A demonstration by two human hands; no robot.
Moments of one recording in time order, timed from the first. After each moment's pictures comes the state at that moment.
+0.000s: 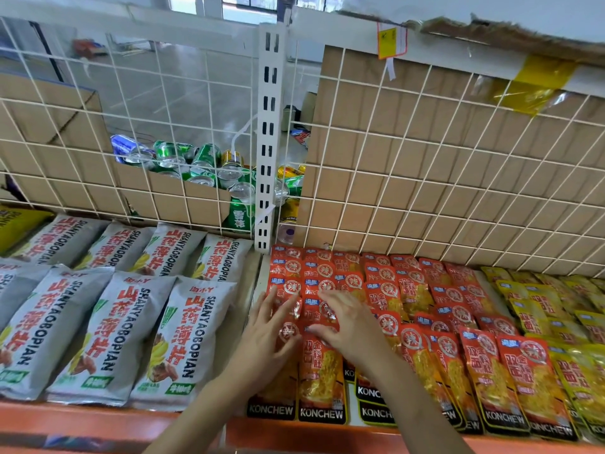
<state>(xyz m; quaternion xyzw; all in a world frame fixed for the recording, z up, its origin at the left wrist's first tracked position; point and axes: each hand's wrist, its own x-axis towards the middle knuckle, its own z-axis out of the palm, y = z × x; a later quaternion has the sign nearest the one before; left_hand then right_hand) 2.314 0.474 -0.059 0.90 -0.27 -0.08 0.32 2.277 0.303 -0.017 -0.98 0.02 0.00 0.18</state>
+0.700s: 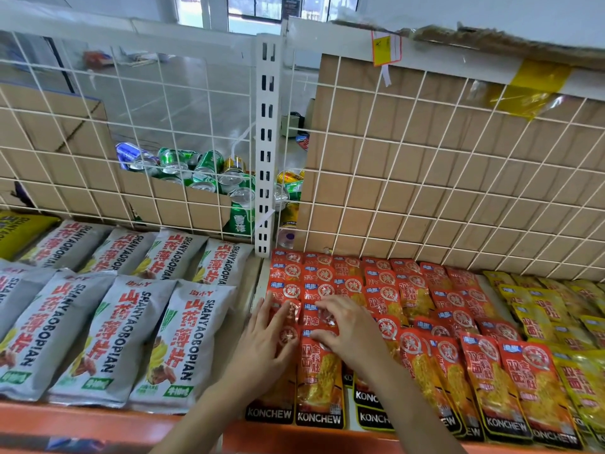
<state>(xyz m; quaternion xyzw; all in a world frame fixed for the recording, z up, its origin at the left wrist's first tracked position) 2.311 0.472 -0.061 0.93 -0.23 -0.07 0.28 2.278 0.297 -0.022 -0.98 0.00 -0.03 0.18</state>
